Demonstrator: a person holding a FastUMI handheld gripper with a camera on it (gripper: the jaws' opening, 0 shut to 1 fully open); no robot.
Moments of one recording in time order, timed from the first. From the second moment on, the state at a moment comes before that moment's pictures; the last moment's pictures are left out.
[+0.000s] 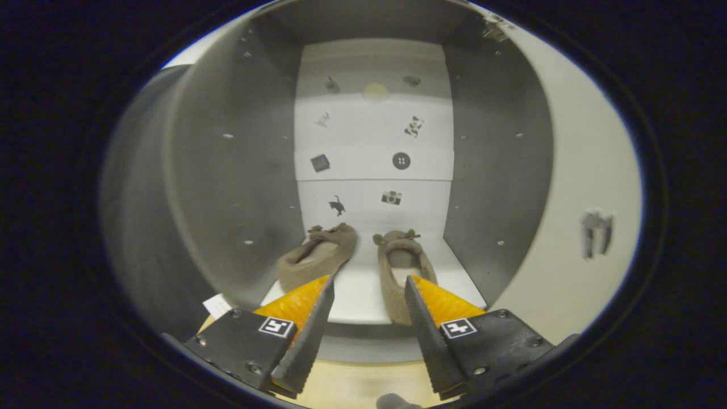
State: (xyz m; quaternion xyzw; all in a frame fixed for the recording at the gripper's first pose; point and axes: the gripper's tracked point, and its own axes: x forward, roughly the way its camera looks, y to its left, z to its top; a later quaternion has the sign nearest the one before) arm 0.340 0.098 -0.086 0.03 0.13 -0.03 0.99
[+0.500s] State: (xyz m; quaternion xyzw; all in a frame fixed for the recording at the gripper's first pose) arm 0.094 0.085 -0.070 0.03 0.08 0.01 1.00
